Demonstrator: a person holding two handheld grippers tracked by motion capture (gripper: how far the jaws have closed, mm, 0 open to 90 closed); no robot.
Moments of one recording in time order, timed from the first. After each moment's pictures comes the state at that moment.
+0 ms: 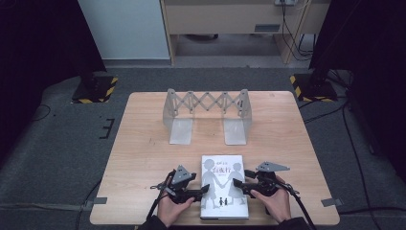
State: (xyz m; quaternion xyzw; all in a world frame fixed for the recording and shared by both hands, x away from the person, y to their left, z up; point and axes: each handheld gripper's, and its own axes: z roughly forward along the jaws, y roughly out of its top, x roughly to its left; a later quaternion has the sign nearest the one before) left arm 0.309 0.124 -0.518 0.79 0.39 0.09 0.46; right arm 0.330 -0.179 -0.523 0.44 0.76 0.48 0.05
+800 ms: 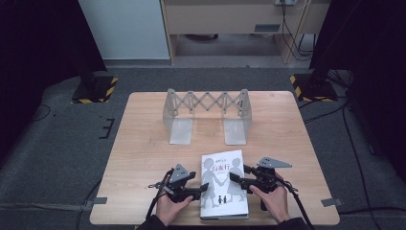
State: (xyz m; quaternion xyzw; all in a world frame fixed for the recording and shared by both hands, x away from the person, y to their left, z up) left arm 0.312 0.134 -0.512 0.78 0.39 0.09 0.47; right arm 0.333 -0.172 -0.504 0.42 0.73 0.54 0.04
